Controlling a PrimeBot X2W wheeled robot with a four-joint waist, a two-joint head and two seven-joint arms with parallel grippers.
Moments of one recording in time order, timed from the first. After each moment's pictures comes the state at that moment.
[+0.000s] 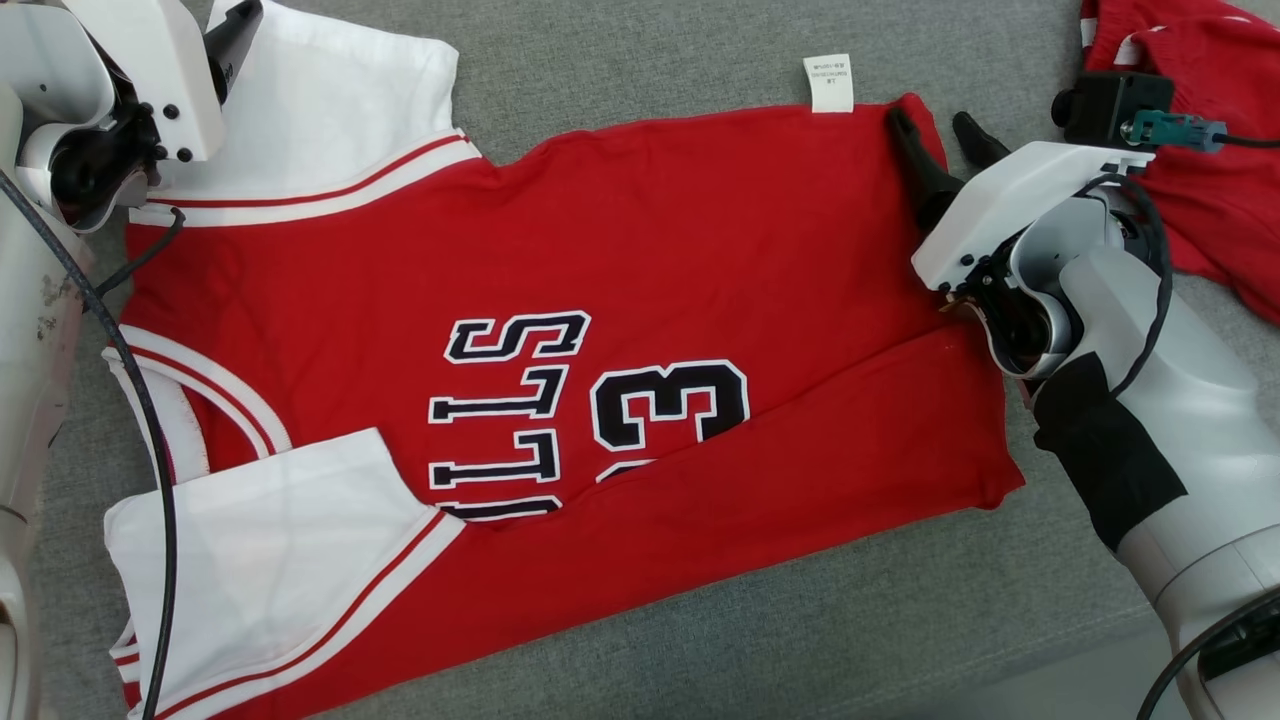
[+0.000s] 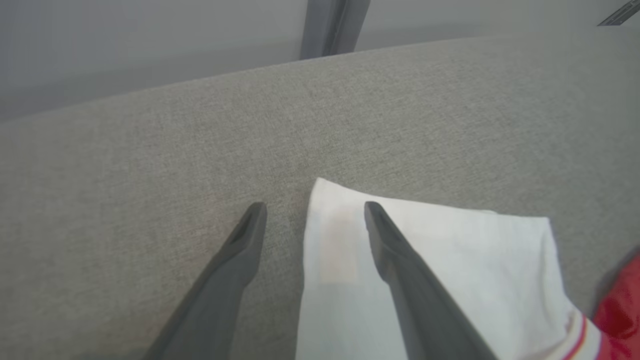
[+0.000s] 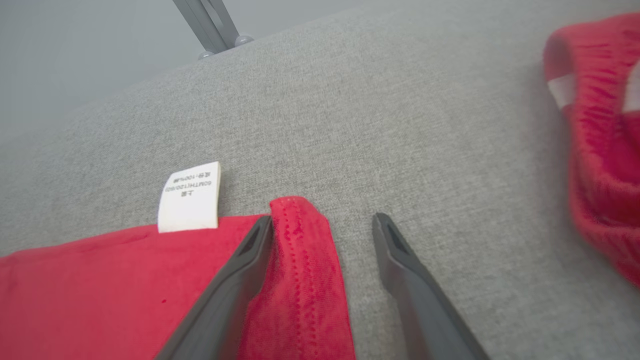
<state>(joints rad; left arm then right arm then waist) -1.21 0.37 -0.54 0.88 -0.74 -0.13 0.46 -1.06 -0.11 0.56 1.05 0.87 0.13 -0.07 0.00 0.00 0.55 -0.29</state>
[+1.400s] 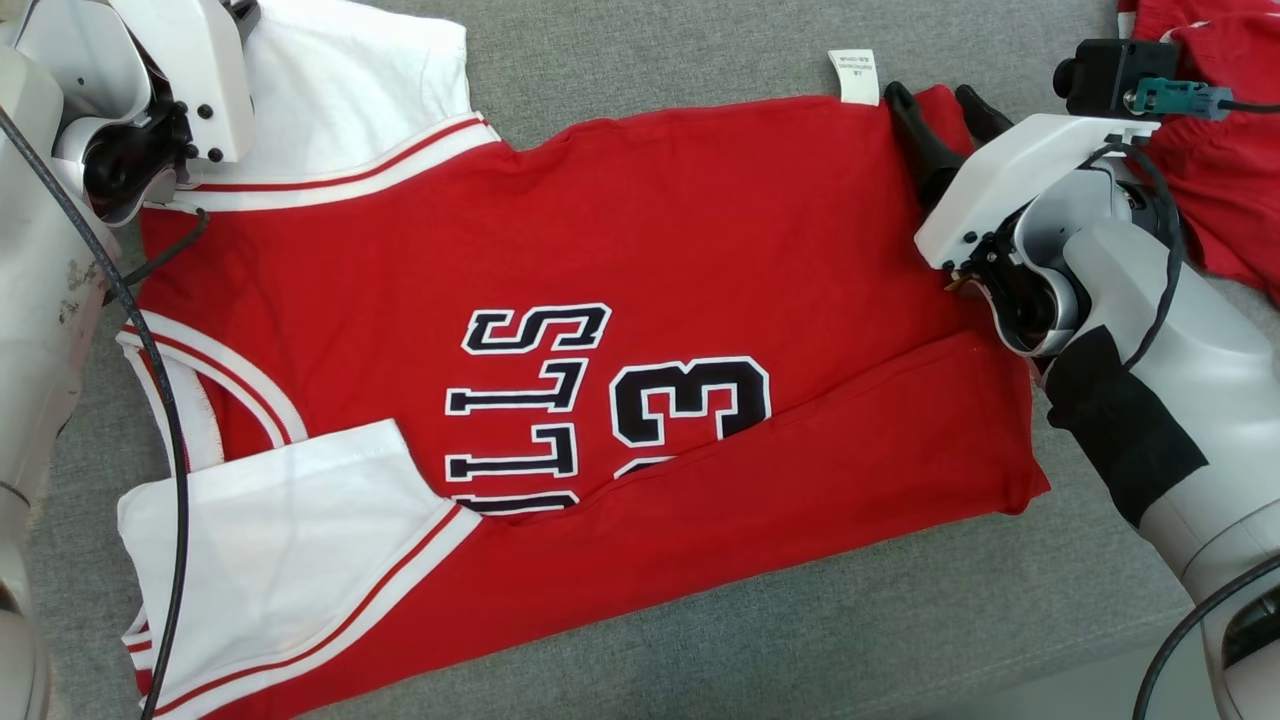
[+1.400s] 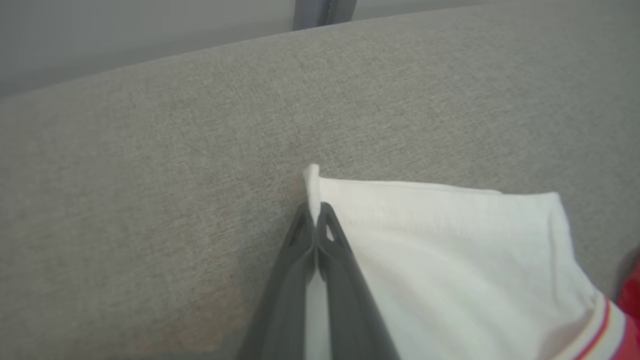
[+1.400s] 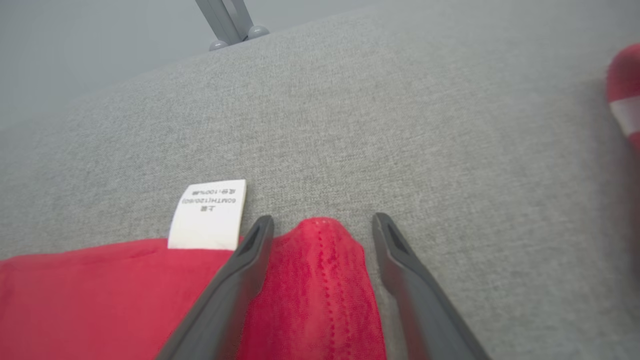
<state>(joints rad) -1.30 0.37 -0.79 0.97 -0.91 -0.13 0.41 -1.13 -0.15 0.79 1.06 1.06 0.13 -0.10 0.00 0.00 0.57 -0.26</state>
